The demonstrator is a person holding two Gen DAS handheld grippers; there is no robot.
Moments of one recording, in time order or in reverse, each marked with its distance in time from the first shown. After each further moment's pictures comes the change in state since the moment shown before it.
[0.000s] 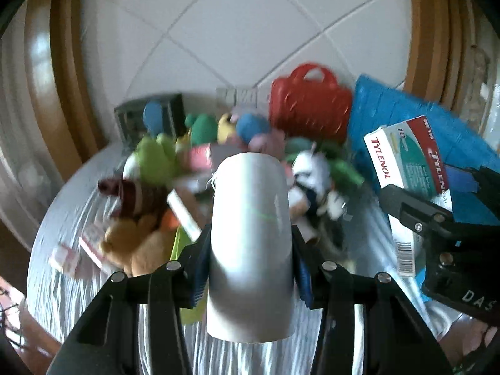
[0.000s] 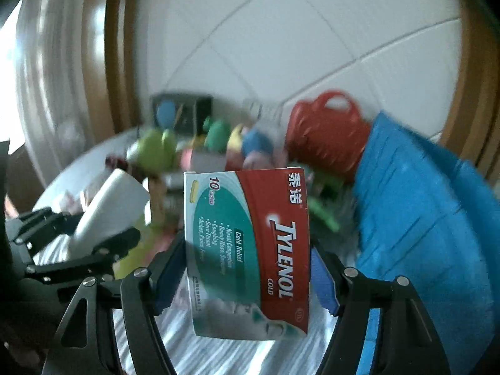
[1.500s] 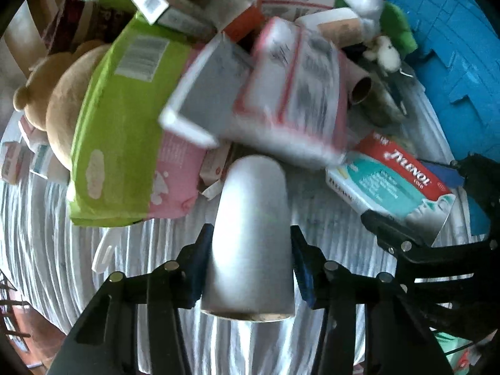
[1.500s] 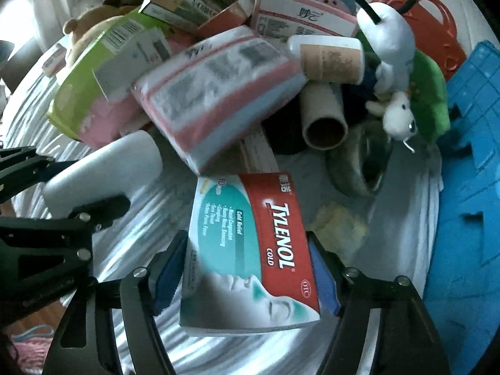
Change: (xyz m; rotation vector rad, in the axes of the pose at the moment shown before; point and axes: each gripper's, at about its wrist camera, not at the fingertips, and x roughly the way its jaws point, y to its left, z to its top) left arm 0.096 0.019 -0.173 -0.070 0.519 -0.029; right arm 0.137 0.047 -0.189 -0.276 0.553 0.140
